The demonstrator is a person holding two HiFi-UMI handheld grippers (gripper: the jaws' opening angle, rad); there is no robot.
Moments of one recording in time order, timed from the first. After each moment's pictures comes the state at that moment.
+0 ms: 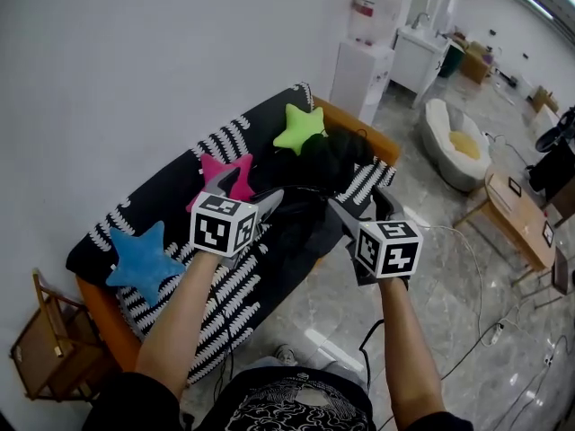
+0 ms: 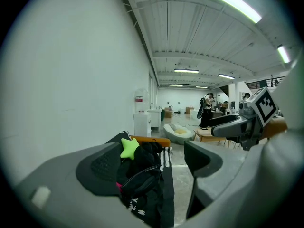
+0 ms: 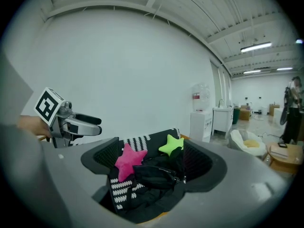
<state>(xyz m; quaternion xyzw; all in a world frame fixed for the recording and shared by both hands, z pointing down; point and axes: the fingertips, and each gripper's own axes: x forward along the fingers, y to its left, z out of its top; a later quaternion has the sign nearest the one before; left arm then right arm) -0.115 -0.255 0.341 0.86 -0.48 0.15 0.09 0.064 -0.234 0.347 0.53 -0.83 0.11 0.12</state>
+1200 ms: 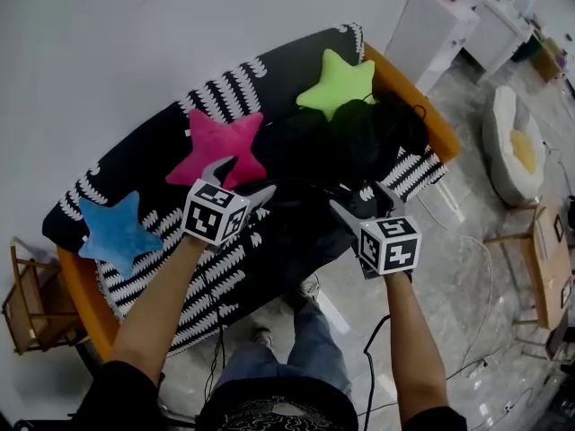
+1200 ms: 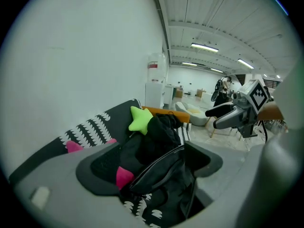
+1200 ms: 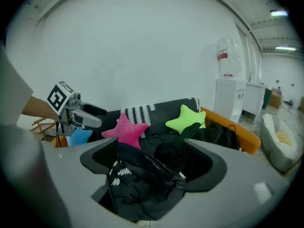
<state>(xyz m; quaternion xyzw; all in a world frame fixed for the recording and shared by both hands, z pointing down) -0.141 -0.444 0.576 0.81 -0.50 0.24 0.19 0.052 -0.457 0.579 0.38 -0.87 0.18 0.24</state>
